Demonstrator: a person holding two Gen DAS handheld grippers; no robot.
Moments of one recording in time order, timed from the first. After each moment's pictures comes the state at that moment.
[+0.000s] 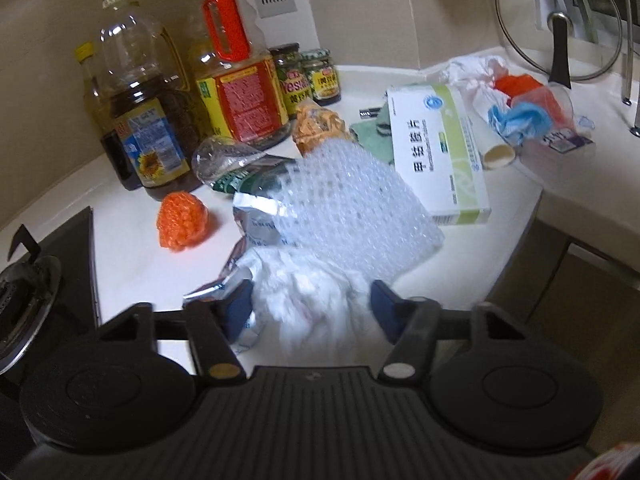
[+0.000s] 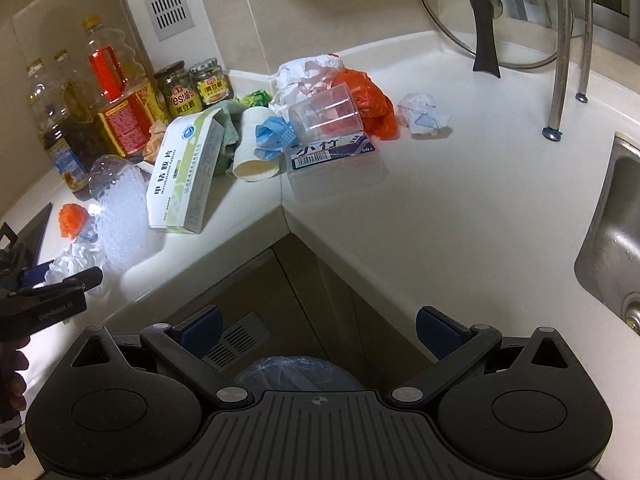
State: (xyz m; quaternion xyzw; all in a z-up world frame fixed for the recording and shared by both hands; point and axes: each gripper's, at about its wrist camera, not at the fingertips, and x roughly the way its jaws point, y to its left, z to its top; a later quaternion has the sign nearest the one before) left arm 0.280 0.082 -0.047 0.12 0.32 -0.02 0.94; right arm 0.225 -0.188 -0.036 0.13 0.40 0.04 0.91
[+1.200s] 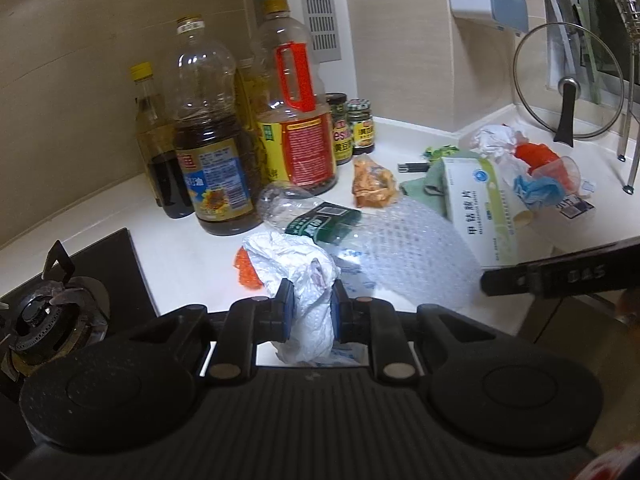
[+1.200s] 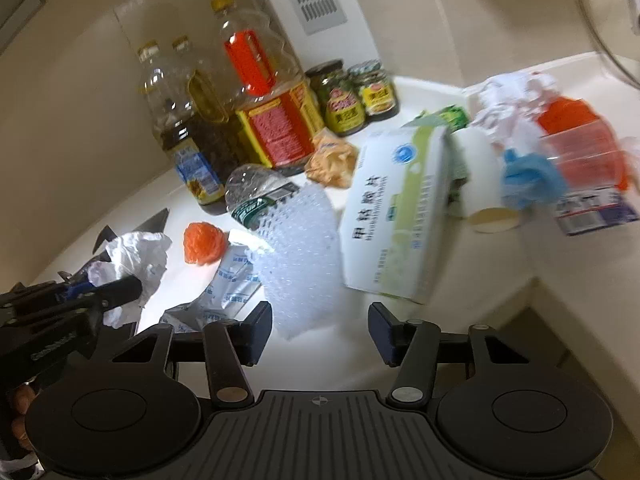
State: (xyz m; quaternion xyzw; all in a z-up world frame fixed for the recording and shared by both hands) left arm 0.267 0.164 0.010 0.08 0.28 -0.03 0.96; right arm 0.308 -0.058 -0.035 0.15 0.35 0.23 0.90
